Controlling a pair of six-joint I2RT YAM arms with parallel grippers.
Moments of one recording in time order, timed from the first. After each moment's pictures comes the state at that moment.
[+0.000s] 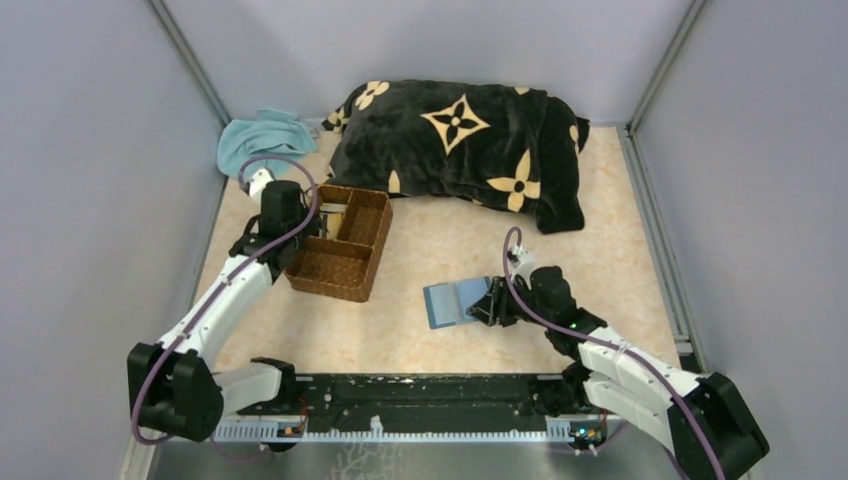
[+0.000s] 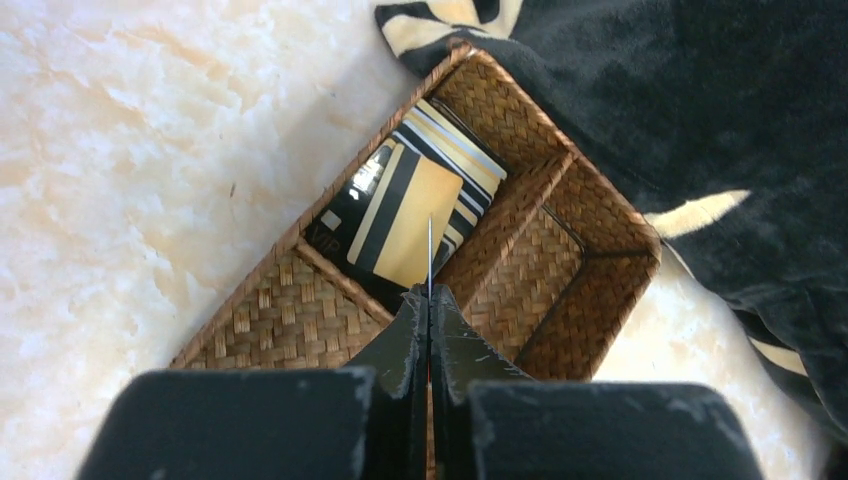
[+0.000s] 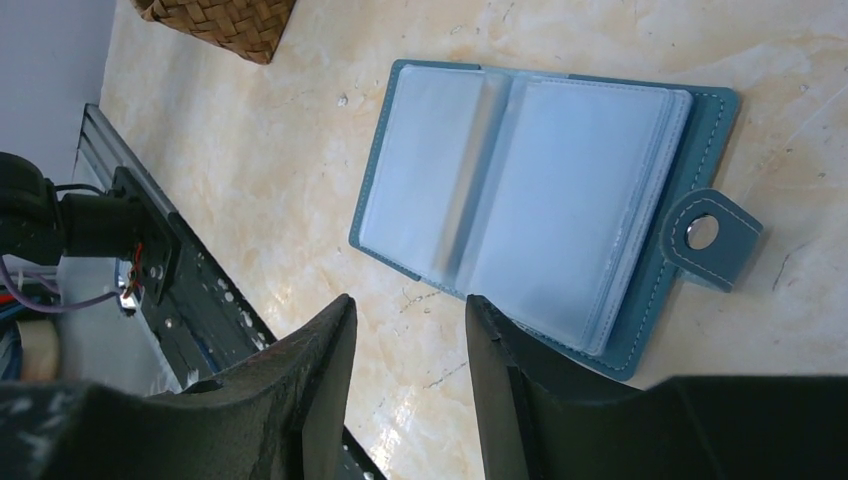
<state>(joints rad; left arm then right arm) -0.25 1.15 0.84 -0.28 -0.41 -0.74 0.55 0.84 0.19 0.14 -0.38 0.58</state>
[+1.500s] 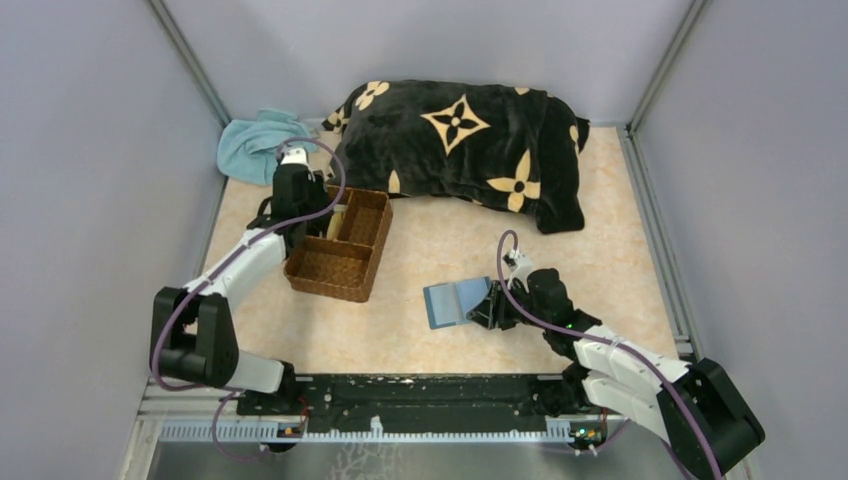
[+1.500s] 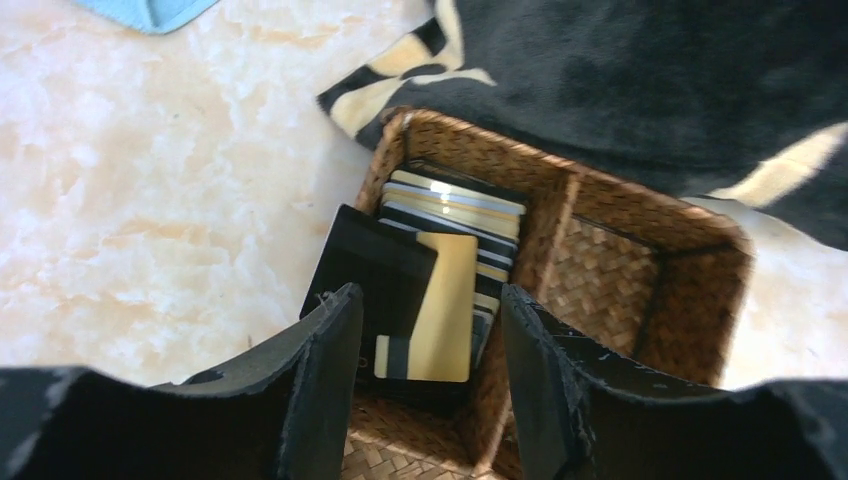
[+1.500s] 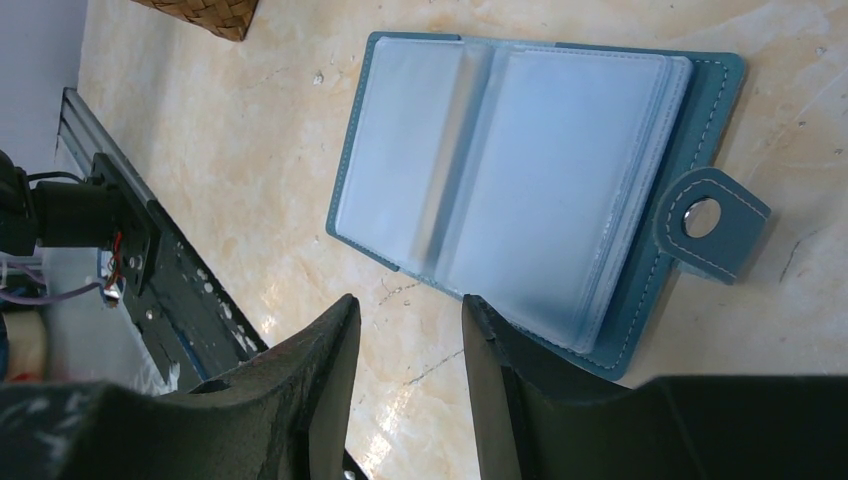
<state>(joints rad) -0.21 1.43 0.93 -0.05 -0.29 -0.26 0.55 0.92 0.16 0.22 -0.39 0.57</state>
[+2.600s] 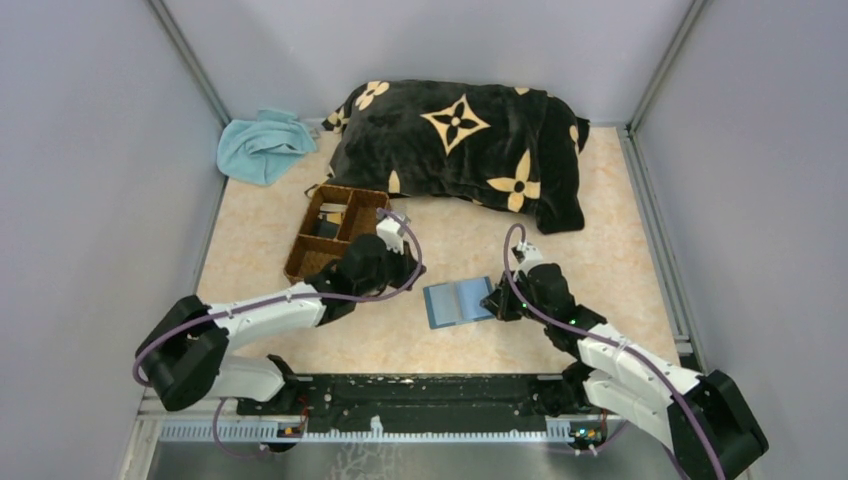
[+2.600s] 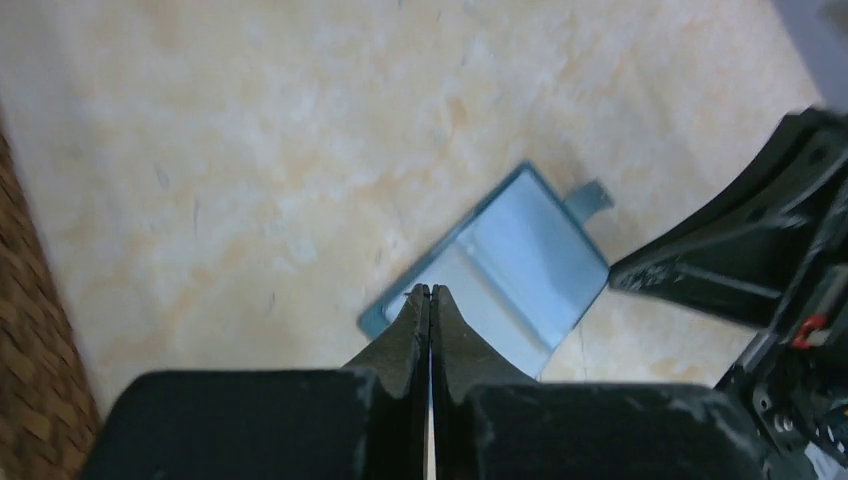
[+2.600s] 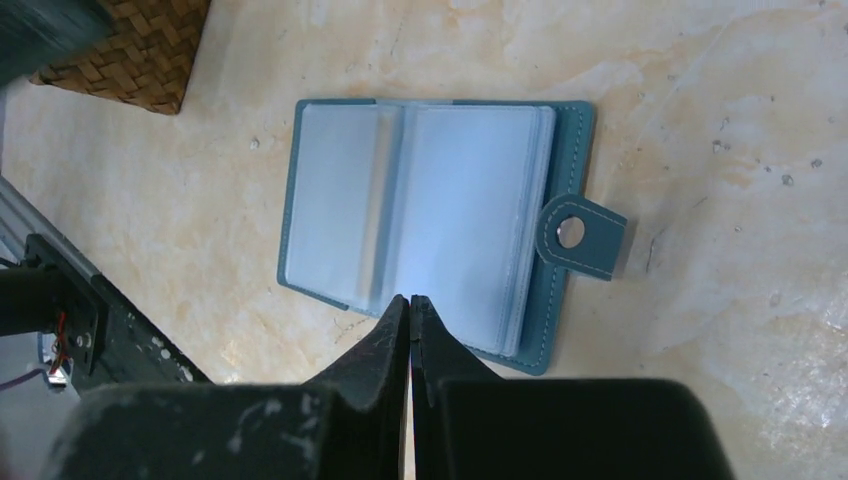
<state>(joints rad) -0.82 1.31 0.66 0.26 -0.05 -0.43 0.55 0.85 0.21 0.07 -0.21 0.57</state>
